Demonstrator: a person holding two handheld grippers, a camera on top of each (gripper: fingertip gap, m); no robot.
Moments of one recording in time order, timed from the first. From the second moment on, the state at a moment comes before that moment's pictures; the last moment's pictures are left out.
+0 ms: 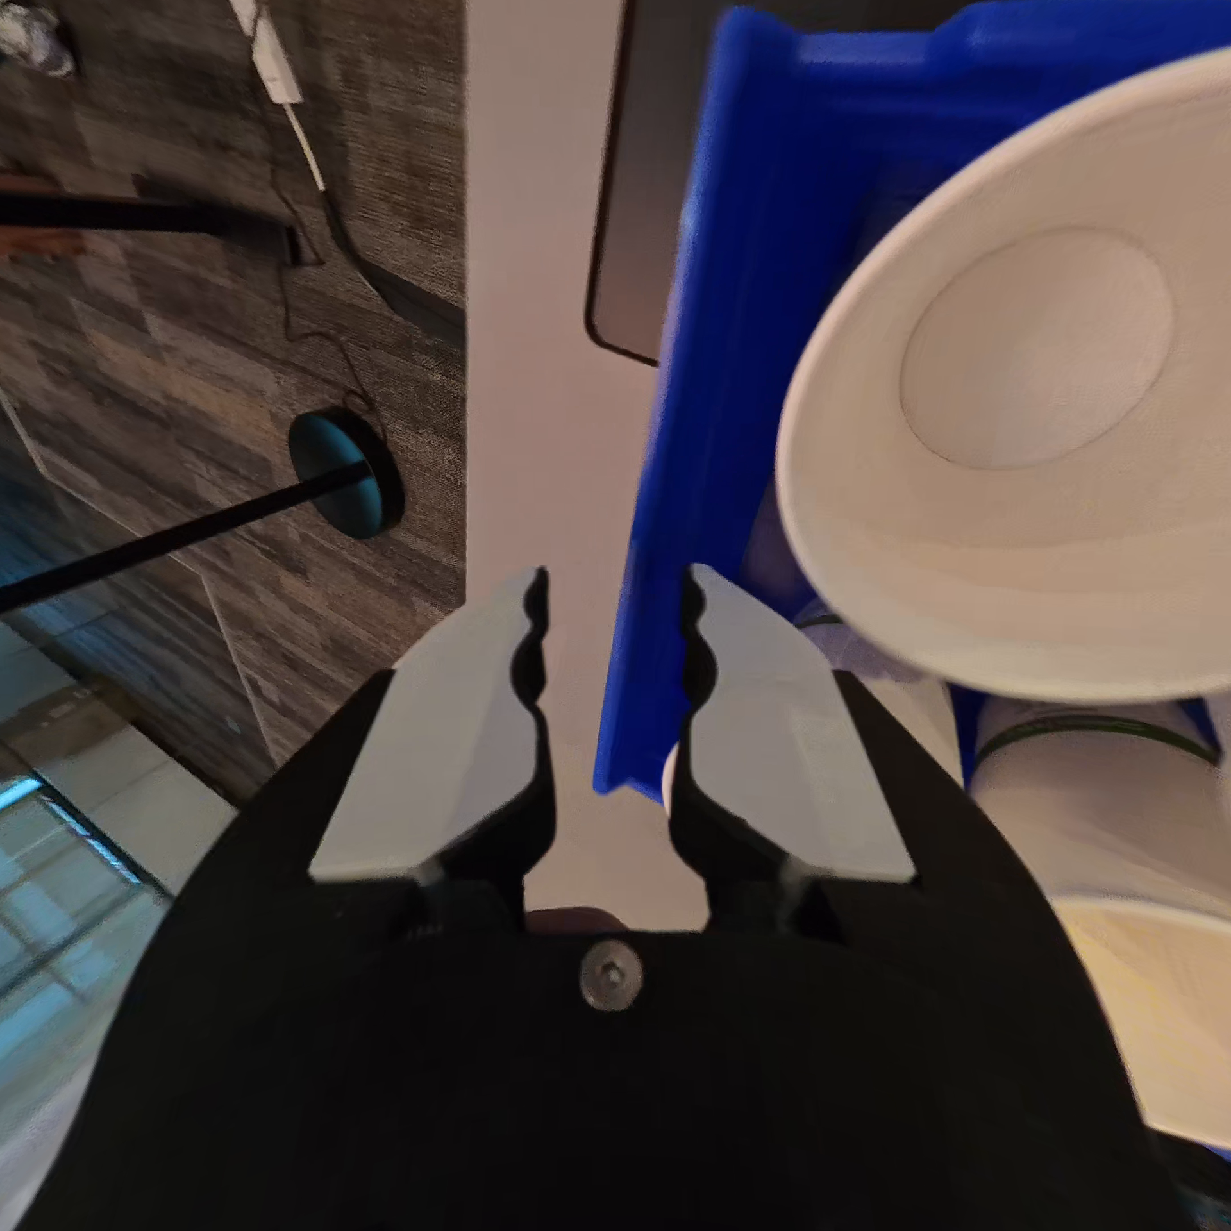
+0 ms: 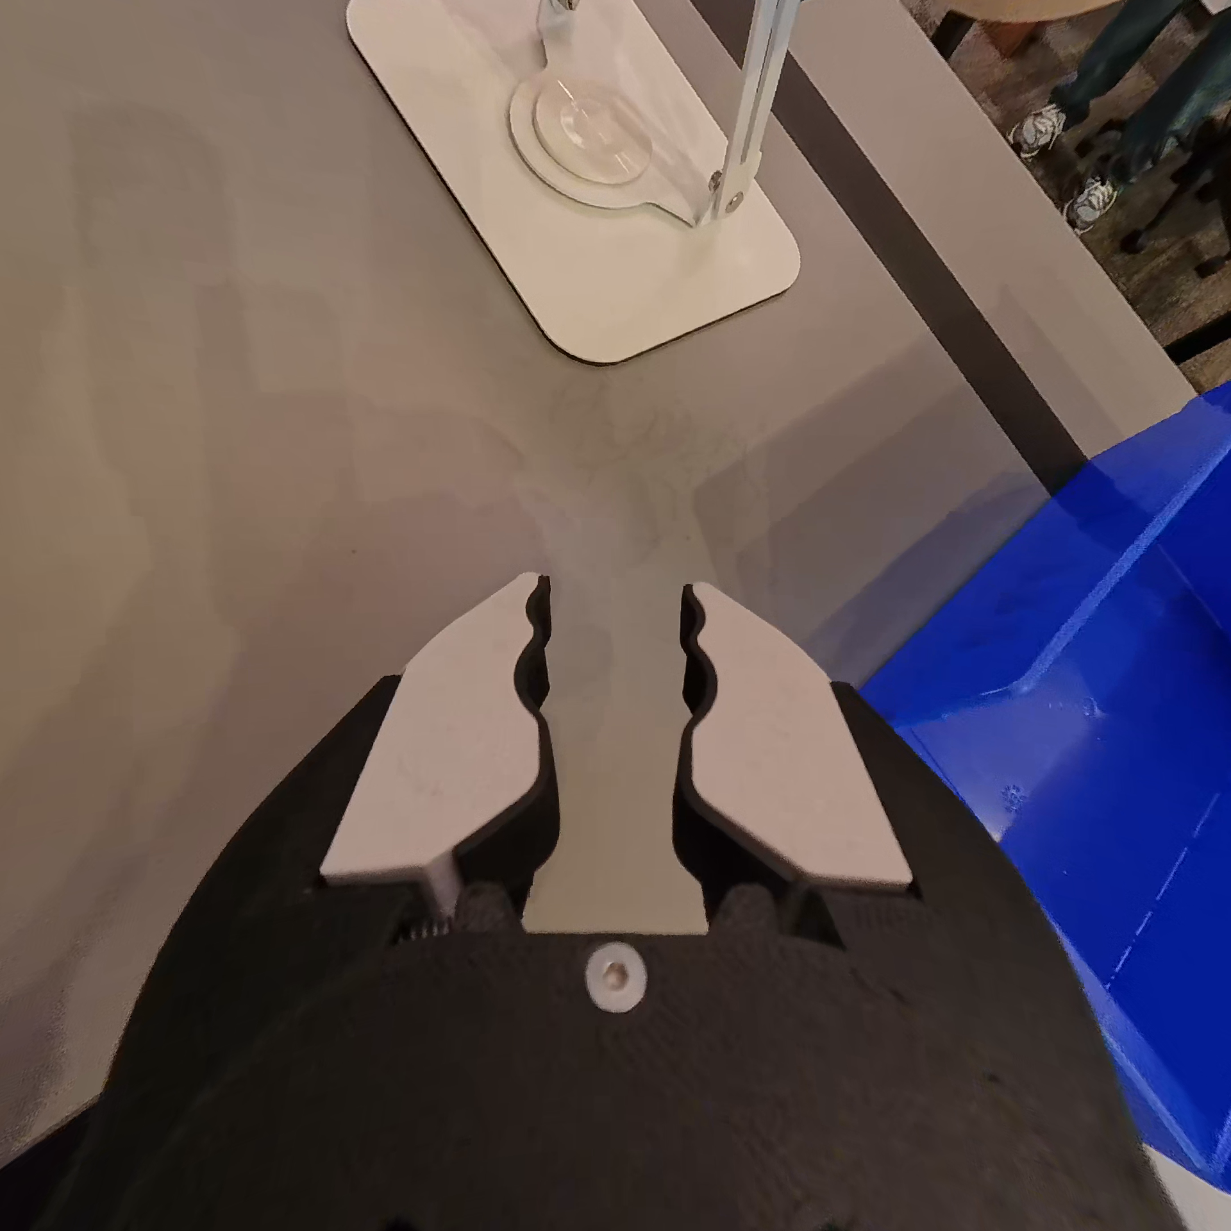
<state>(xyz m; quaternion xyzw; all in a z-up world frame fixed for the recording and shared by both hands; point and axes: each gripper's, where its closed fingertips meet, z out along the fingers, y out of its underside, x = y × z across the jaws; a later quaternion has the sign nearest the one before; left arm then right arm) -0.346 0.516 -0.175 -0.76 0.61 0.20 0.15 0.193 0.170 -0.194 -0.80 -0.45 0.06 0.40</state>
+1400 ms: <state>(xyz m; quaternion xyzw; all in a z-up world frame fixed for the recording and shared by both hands) -0.276 0.028 -0.250 -0.80 0.42 0.00 0.43 0.161 0.149 -0.189 -0.76 -0.45 0.15 0.43</state>
